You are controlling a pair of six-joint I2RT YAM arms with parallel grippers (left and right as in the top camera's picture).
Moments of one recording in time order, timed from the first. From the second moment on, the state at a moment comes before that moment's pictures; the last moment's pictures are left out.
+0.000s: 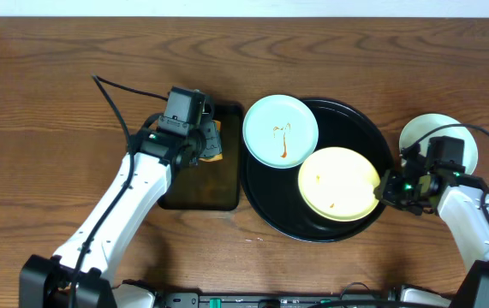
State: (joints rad) left arm -0.32 1.46 1.05 -0.62 0.09 -0.48; right arm -0.19 1.40 0.69 -0.65 -0.37 0.20
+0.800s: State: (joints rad) left arm -0.87 1.72 1.05 -0.17 0.31 -0.72; right arm -0.08 1.40 0.65 -0.65 -0.34 0.19
